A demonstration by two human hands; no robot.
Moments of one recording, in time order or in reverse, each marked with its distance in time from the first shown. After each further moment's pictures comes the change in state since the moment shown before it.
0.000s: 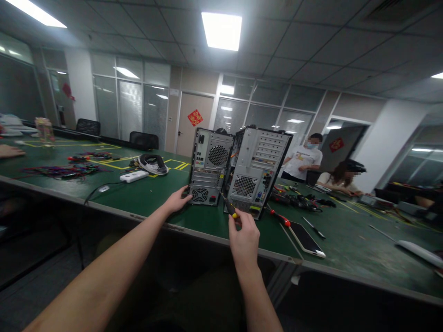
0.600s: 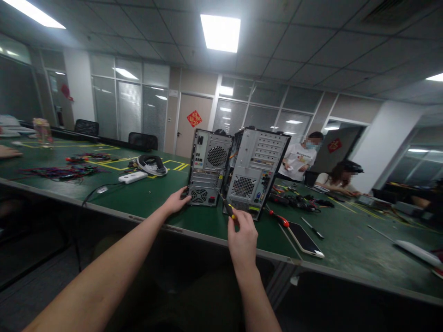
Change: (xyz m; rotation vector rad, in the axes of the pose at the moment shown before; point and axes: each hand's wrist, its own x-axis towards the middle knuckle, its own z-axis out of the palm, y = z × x) left_hand -0.001 0.003 -0.001 0.014 -0.002 -0.008; right_hand -0.001 0.002 0.002 -0.026 -0.004 -0.010
